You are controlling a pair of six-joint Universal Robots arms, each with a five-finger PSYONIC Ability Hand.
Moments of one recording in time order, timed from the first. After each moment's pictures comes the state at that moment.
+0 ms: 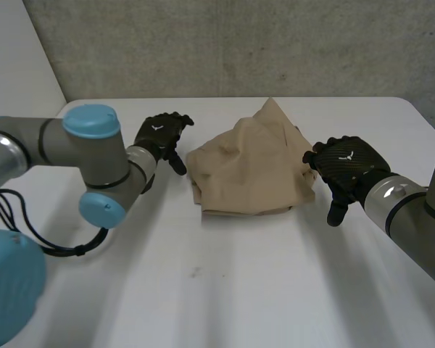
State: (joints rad) left arm 4.27 -2.51 -0.84 3.20 -1.47 3.20; right arm 1.92 -1.31 1.57 0.09 1.43 2.63; left_hand 0.28 0.27 0.27 0.27 0.10; right_hand 0.20 0.22 0.22 0.24 0.07
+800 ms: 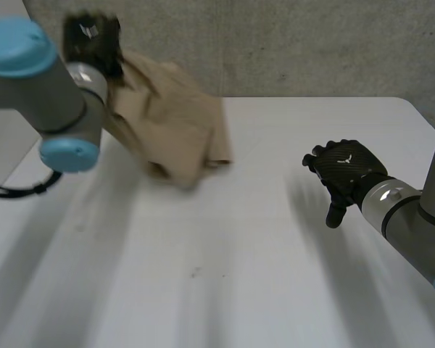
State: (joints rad) left arm 4.32 -2.24 -0.79 3.33 -1.73 3.45; right arm 1.92 -1.28 1.58 0.05 1.43 2.62; left_hand 1.14 1.19 1.19 1.20 0.98; right_hand 0.20 0.22 0.22 0.24 0.07
